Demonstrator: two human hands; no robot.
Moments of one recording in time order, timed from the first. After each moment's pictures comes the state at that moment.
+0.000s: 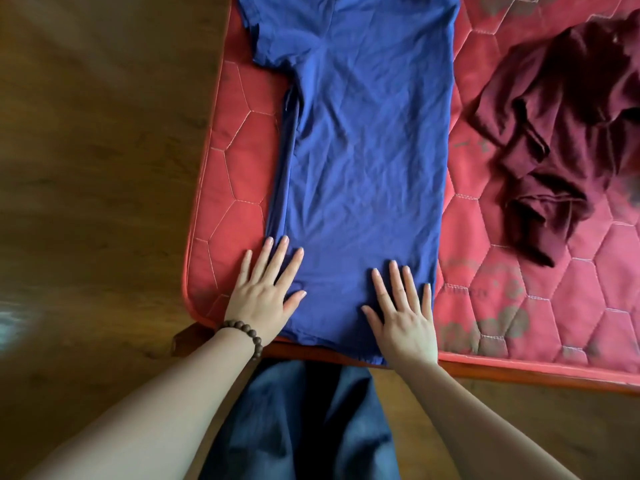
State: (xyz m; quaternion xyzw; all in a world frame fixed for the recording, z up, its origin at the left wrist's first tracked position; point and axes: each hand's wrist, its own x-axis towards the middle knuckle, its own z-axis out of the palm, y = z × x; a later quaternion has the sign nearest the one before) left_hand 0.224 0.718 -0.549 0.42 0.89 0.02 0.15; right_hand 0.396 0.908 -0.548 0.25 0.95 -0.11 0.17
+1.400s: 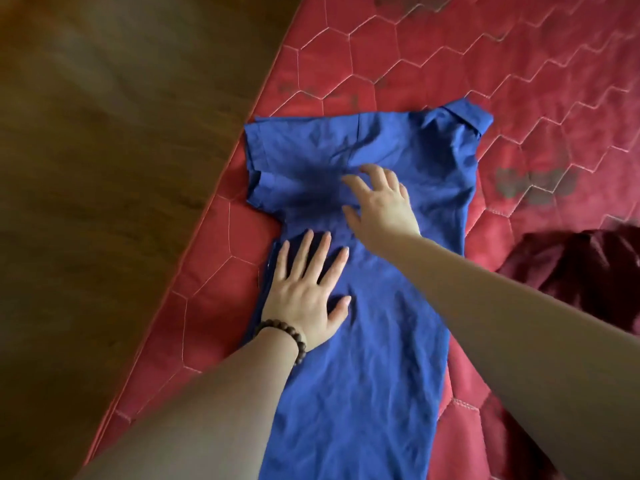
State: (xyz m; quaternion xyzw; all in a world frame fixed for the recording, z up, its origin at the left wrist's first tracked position) left_hand 0.050 0.930 -0.577 0.36 0.93 0.07 0.09; right_hand -0.004 1.107 -0.527 0.09 0.99 -0.11 0.07
